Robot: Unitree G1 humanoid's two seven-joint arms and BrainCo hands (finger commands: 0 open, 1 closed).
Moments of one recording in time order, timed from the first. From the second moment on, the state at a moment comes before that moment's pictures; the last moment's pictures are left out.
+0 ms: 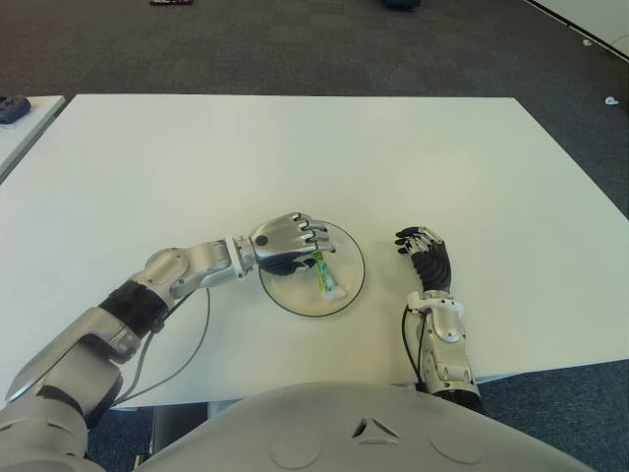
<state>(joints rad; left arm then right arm) -0.31 0.63 -0.61 0.27 1.02 -0.69 0.30 0.19 0.00 -0.07 0.20 0.01 -0.26 -0.06</state>
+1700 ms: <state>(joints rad) -0.23 0.54 -0.39 0.28 0.62 -0.65 0.21 0.18 0.02 -0.07 0.20 0.01 -0.26 -0.07</state>
